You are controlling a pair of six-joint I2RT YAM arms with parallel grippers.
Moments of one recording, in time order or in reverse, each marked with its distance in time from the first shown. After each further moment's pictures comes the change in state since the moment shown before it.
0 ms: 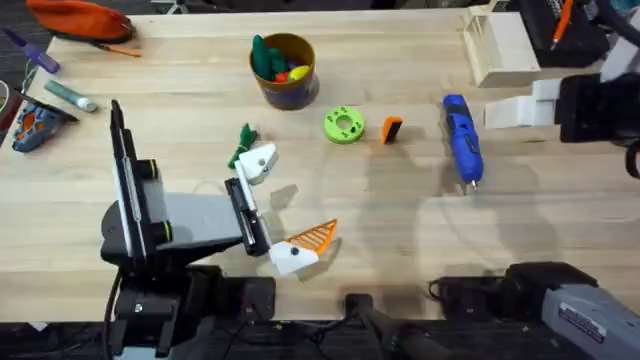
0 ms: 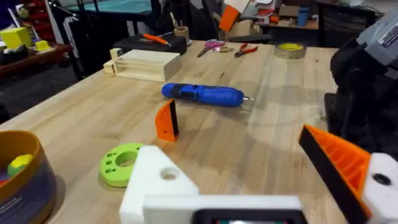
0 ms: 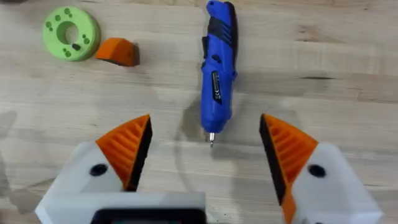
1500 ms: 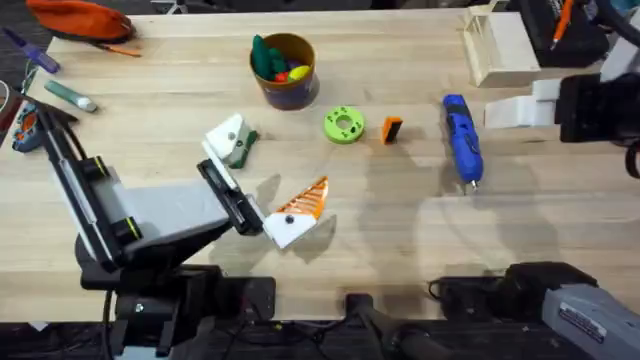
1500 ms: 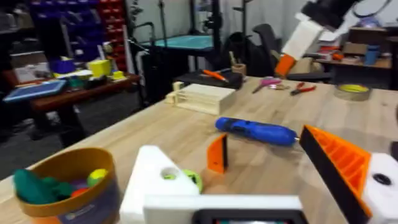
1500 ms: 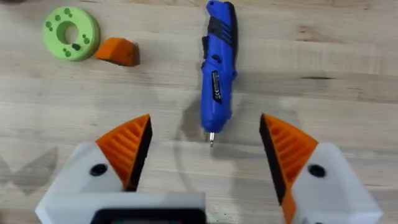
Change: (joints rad) left arm 0.000 0.000 -0.003 0.289 -0.228 -0.211; right arm 0.000 0.000 0.000 0.000 0.000 0.000
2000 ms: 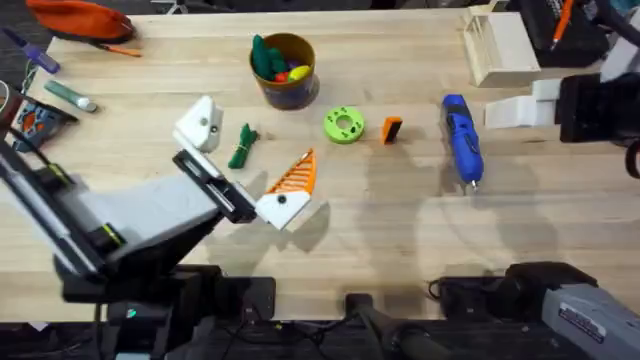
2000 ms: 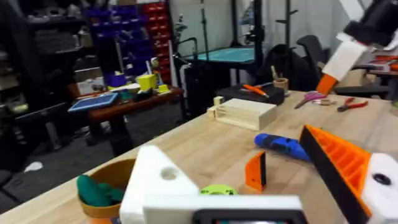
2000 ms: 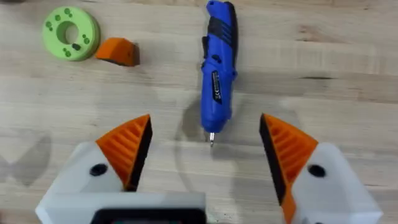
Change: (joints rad) left arm 0.006 0.000 0.051 0.014 -0.165 0.025; right arm 0.000 0.000 0.000 0.000 0.000 0.000
